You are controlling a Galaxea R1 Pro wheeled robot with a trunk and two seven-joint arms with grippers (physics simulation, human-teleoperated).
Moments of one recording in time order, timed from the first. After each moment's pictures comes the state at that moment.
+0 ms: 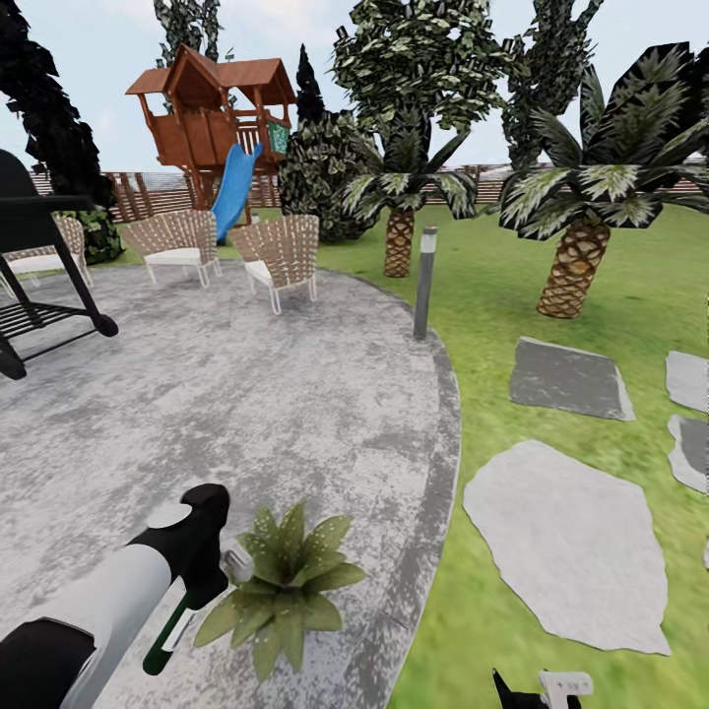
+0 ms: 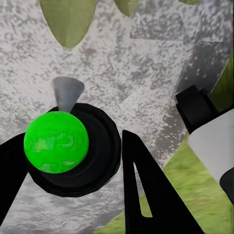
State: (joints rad) left arm -0.86 0.10 -0.32 -0.49 -1.17 0.98 -1.31; right arm -0.34 -0.08 -0.88 -0.21 0.65 -0.56 0.35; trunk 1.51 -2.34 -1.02
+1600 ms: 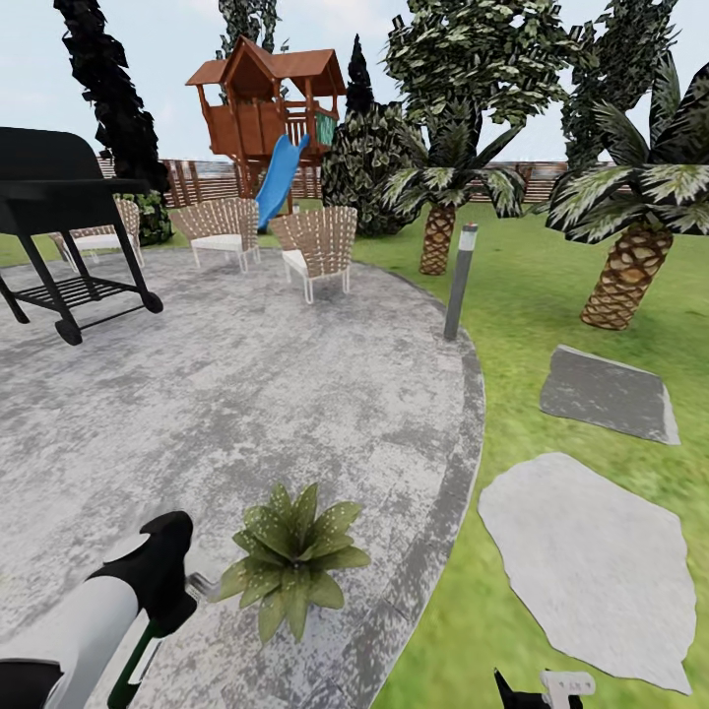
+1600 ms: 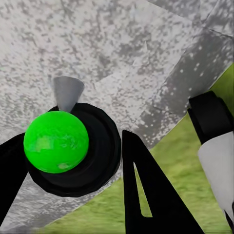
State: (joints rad) left arm -0.77 0.16 -0.10 -0.47 -1.11 0.97 -1.08; right arm -0.34 -0.08 -0.88 -0.21 0.65 -0.56 0.35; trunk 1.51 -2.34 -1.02
